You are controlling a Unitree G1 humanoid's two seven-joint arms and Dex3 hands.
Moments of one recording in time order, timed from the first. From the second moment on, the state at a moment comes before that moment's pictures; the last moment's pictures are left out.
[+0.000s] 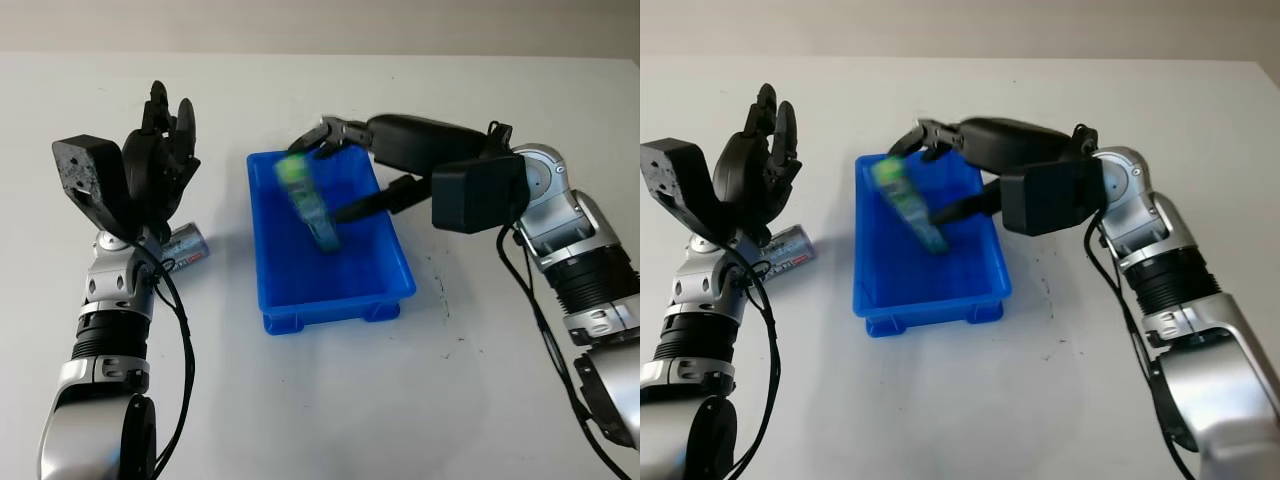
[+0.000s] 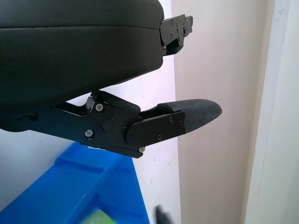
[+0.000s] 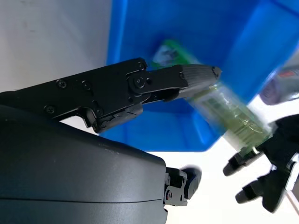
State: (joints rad) left arm -0.70 0.27 0.24 0.54 -0.20 0.04 -0.16; right arm -0.92 -0.59 0.31 0.47 -0.29 -0.38 0.65
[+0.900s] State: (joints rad) left arm -0.70 0.28 0.25 0.53 -0.20 0.06 -0.17; right arm -0.72 -0.40 -0.13 0.48 0.05 -0.01 0.19
